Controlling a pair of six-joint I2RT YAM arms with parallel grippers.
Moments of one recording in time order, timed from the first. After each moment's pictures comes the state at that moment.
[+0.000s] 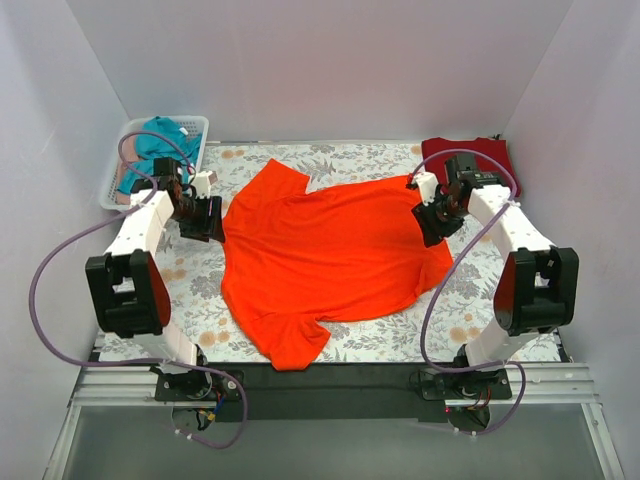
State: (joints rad) left arm 0.10 1.69 1.36 -0.93 0.36 0.19; right arm 0.12 1.63 1.32 -0.94 -0.28 -0.55
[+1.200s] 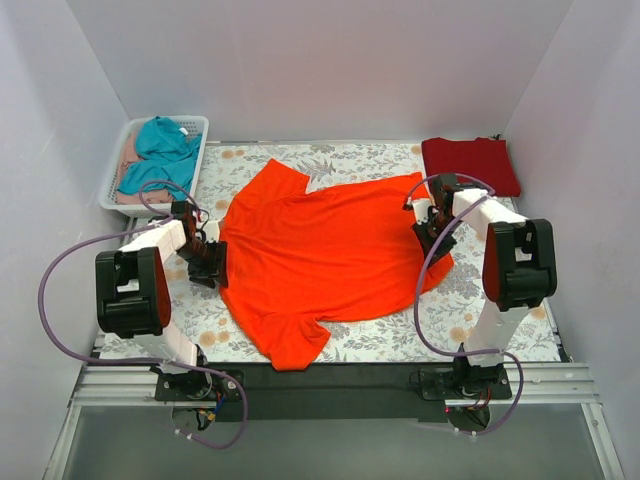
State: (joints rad) left arm 0.09 1.64 0.95 -0.78 0.29 0.15; right arm 0.13 1.82 1.25 -0.93 -0.23 -0.39
